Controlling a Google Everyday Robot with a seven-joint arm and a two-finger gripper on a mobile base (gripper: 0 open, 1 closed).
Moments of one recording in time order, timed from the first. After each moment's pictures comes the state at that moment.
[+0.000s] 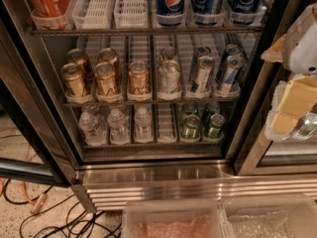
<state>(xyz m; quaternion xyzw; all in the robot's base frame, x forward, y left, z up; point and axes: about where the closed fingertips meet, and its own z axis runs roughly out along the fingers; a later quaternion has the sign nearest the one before) 0.439 -0.211 0.975 -0.61 0.78 -0.03 0.16</state>
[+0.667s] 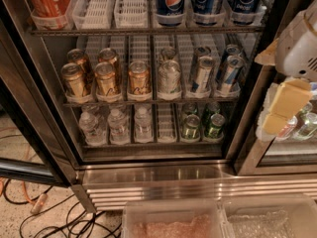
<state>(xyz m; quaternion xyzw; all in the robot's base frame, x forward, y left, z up) 0.444 -0.204 0.966 -0.61 0.78 -0.01 0.17</state>
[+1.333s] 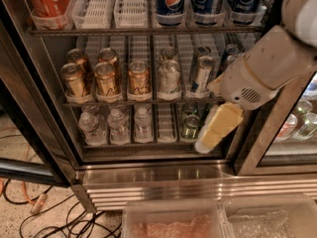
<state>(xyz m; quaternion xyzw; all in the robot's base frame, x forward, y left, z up) 0.463 -0.120 0.897 -0.58 0.78 0.12 0.22</state>
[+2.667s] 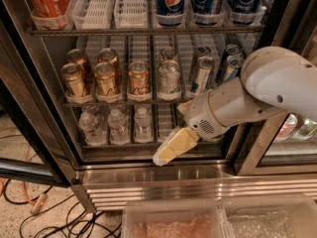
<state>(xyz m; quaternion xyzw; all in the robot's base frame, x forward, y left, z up) 0.477 -0.039 0.828 -0.51 0.78 0.22 0.30</state>
